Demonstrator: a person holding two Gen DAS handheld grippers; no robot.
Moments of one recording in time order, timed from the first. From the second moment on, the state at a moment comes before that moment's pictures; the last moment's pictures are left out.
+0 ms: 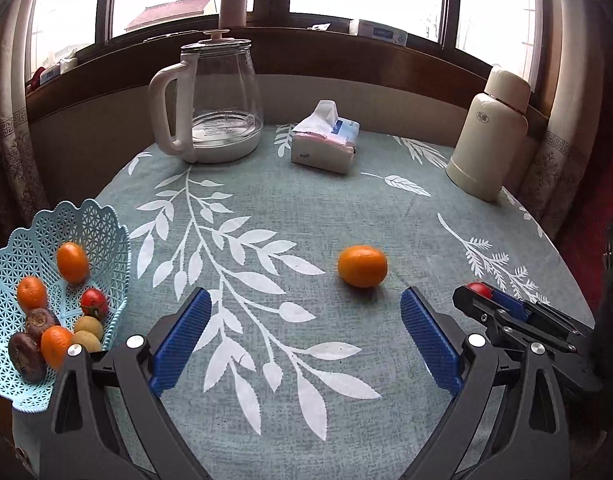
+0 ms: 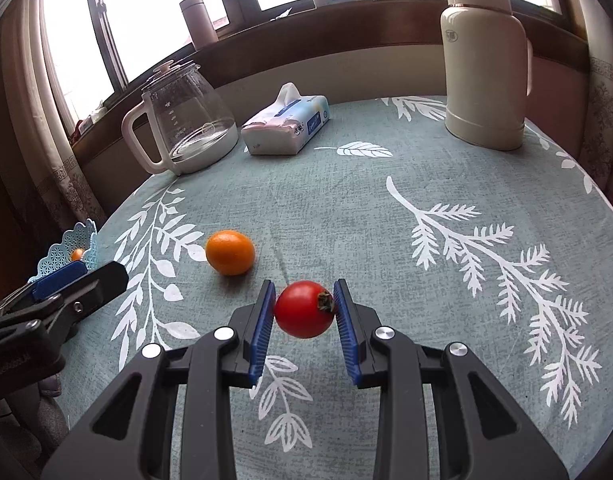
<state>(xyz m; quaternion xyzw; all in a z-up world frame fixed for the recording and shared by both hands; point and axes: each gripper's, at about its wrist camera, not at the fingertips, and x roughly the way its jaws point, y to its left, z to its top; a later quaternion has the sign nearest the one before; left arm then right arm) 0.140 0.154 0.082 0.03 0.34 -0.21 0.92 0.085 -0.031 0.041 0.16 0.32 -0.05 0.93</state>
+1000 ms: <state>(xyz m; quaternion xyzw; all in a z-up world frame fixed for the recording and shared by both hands) 0.203 0.084 0.033 0.05 0.40 -0.28 0.87 0.077 -0.087 0.037 0.26 0.31 -0.10 0.91</state>
